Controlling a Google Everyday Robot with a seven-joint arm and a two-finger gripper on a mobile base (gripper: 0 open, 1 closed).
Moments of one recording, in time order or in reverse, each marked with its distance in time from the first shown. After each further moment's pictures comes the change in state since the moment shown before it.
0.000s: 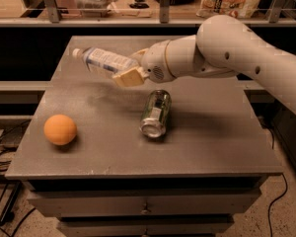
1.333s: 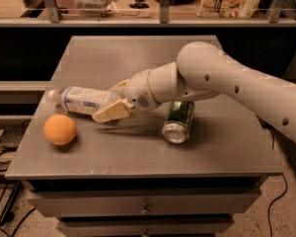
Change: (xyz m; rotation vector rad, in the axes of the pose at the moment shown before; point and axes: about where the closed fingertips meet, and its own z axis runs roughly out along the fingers) arm 0.037 0.083 0.038 -0.216 0.042 0.026
